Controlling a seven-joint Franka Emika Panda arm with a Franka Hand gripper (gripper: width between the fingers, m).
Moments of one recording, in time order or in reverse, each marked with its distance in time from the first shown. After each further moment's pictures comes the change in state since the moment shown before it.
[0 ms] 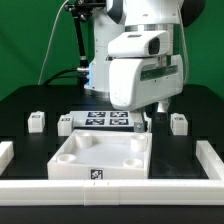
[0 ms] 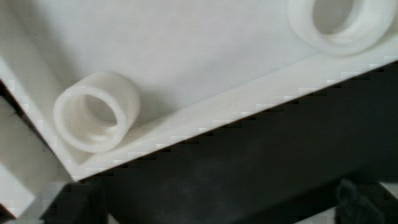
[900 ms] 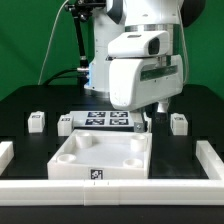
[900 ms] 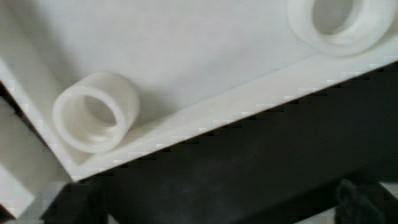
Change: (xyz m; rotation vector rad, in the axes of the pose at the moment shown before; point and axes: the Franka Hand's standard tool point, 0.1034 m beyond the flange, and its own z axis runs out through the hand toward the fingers) arm 0.000 0.000 0.000 -0.001 0.002 0.000
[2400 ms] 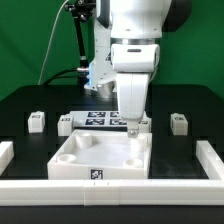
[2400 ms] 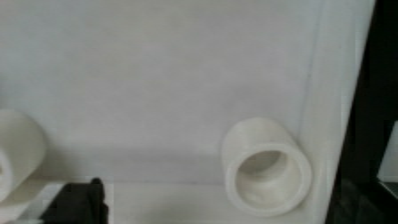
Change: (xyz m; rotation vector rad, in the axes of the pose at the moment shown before) arm -0.054 -0.028 0.018 0.090 -0.055 -0.463
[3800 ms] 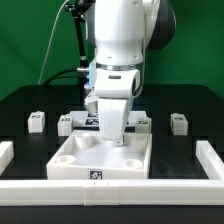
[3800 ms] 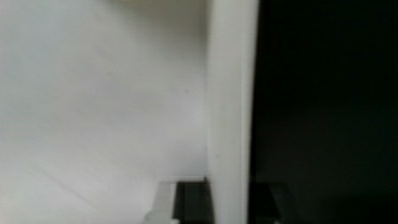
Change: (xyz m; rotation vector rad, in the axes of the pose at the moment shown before) arm -0.028 -0.033 0.040 0.059 -0.003 0.044
